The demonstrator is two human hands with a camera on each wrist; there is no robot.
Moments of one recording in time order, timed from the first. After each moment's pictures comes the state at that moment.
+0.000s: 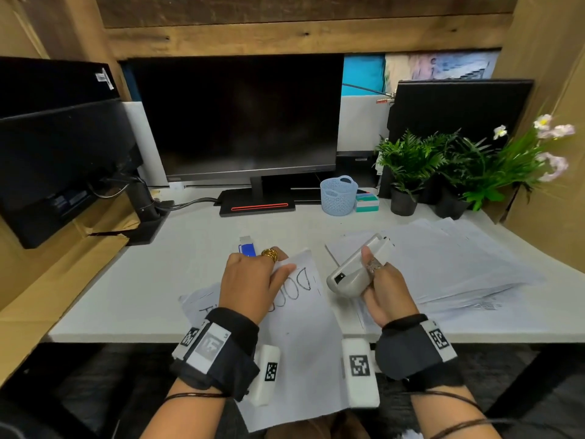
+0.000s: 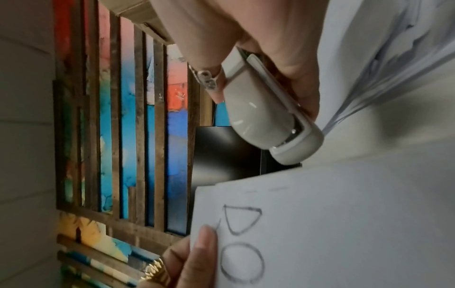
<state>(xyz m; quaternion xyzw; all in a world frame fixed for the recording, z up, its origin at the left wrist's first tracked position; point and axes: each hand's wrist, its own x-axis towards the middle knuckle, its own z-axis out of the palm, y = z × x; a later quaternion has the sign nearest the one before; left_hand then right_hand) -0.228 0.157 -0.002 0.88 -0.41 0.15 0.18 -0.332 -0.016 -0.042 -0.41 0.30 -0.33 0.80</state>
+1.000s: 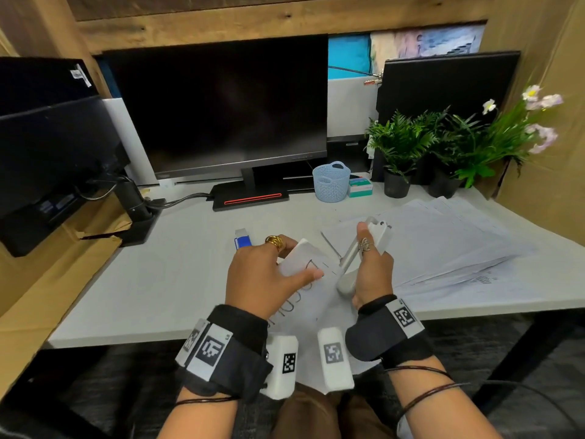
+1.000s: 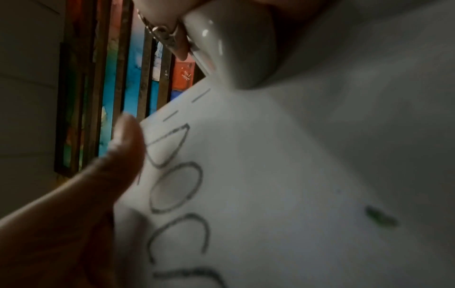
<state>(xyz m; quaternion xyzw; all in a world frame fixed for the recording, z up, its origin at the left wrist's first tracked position) -0.238 0.157 -0.002 0.83 -0.45 0.07 0.33 -0.319 0.010 -0.037 -0.40 0.36 -0.44 0.72</state>
